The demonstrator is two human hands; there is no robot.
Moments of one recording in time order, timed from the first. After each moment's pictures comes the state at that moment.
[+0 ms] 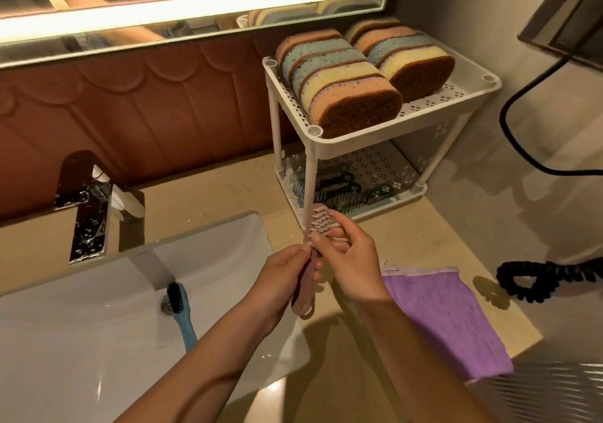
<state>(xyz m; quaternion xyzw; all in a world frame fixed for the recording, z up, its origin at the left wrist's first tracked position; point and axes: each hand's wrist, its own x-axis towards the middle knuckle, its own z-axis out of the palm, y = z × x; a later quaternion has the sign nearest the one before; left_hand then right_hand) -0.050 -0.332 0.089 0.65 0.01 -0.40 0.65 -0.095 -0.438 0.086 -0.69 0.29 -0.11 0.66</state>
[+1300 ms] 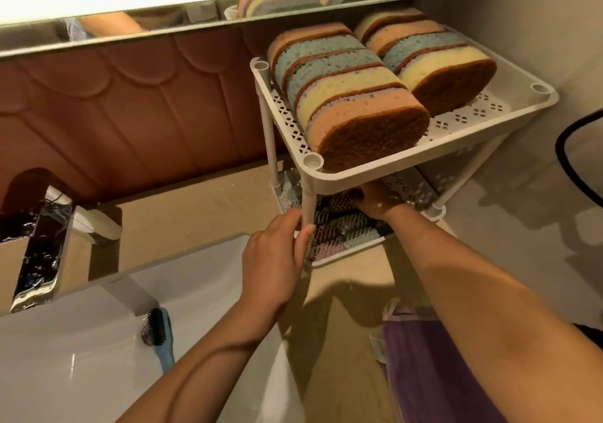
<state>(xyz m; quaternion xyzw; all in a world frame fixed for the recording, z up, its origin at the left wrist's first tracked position) 0.022 -0.375 0.063 0.90 -0.29 0.05 0.33 0.050 -0.604 0.037 -0.95 0.16 0.10 0.25</state>
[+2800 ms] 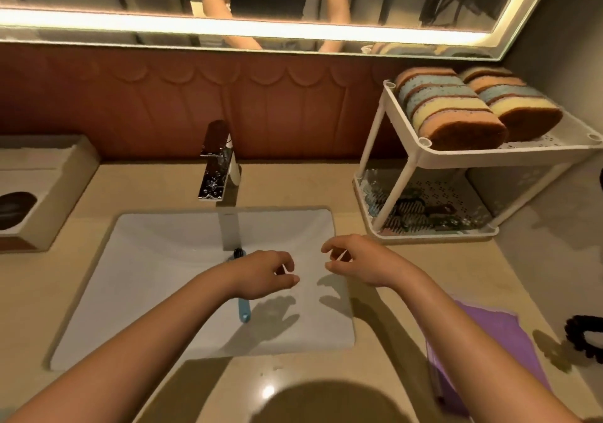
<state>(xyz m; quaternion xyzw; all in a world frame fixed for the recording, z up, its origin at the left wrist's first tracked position) -0.035 -0.190 0.104 0.88 -0.24 -0.36 0.18 -0.067 -0.391 0.110 -0.94 -0.02 0.22 0.27</state>
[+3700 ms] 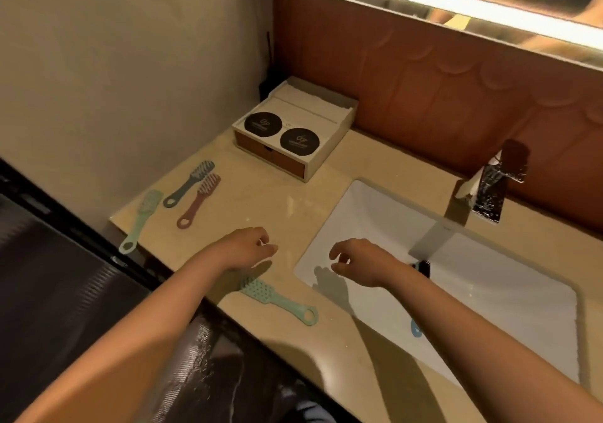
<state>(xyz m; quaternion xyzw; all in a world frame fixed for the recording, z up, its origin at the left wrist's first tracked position) -0.122 0.203 0.058 0.90 0.18 -0.24 0.31 -0.037 -0.013 0.066 -0.89 -0.30 0.32 0.10</state>
